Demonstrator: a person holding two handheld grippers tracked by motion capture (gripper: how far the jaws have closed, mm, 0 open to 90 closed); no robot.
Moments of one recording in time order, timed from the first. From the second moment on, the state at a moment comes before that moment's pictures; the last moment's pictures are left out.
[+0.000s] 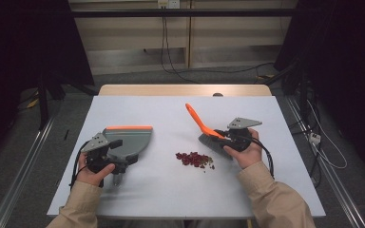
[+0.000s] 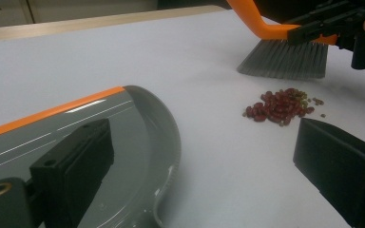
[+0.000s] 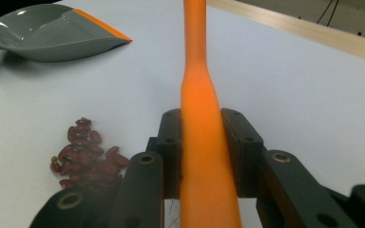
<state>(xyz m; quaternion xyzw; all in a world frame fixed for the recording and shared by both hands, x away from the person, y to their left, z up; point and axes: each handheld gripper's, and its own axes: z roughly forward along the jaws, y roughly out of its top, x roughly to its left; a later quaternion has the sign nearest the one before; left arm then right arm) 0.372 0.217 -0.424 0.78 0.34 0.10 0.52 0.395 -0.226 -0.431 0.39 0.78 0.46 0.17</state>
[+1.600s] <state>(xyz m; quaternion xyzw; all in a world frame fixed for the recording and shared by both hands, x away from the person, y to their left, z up) 0.364 0.216 -0.418 0.78 0.33 0.12 0.52 0.380 -0.149 -0.418 0.50 0.75 0.38 0.20</state>
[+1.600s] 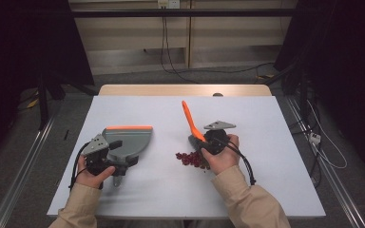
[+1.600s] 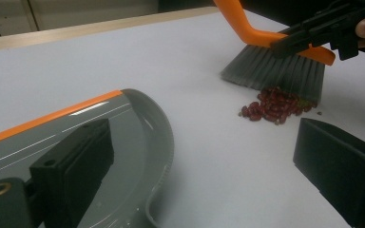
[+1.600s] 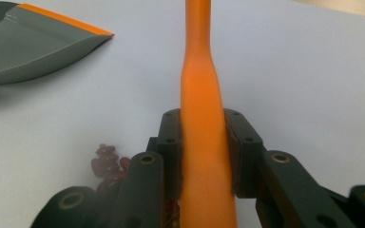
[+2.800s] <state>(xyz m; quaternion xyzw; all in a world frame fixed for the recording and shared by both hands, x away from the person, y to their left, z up) 0.364 0.216 -0.419 0.78 0.33 0.12 0.52 0.380 -0.161 -0.409 0.49 0.75 0.40 0.18</state>
